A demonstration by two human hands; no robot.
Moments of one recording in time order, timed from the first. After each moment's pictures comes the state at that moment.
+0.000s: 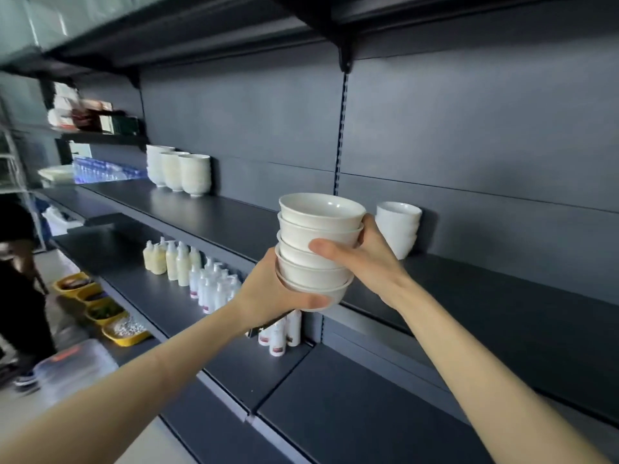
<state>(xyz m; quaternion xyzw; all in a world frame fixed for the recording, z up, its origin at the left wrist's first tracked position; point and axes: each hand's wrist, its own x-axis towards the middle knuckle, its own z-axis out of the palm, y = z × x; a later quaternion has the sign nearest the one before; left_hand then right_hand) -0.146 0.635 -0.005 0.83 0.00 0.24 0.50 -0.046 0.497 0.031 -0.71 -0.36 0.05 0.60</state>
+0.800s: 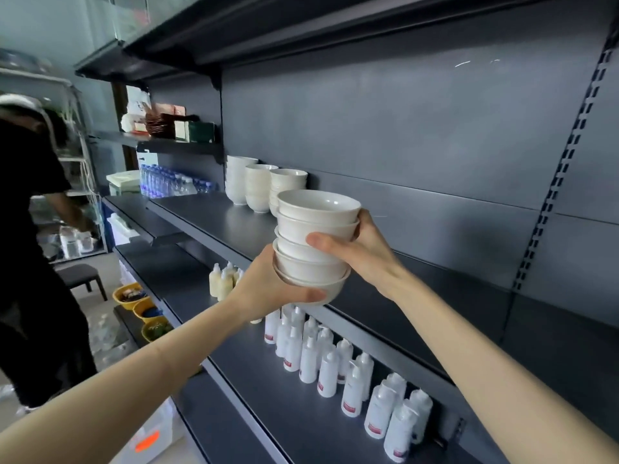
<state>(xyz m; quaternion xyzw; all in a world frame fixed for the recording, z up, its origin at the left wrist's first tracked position) -0.101 1.051 0.007 0.82 0.07 0.28 0.50 0.029 0.941 0.038 -0.66 -0.42 0.11 0.61</state>
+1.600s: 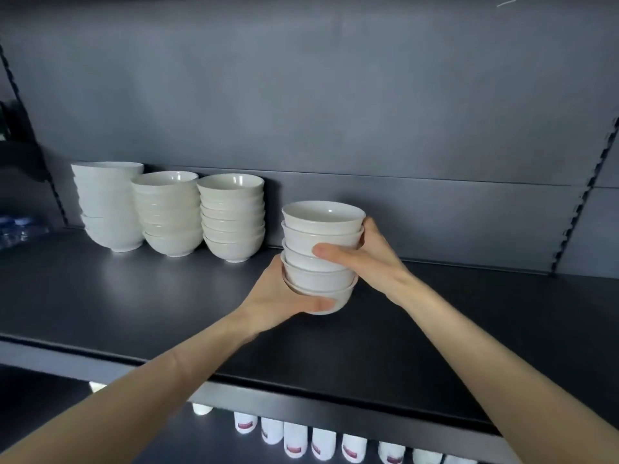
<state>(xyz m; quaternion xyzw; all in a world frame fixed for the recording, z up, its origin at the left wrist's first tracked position) 0.130 1.341 -0.025 0.79 -0.16 0.09 0.58 0.178 1.177 0.007 -0.78 -0.17 -0.04 0.60</state>
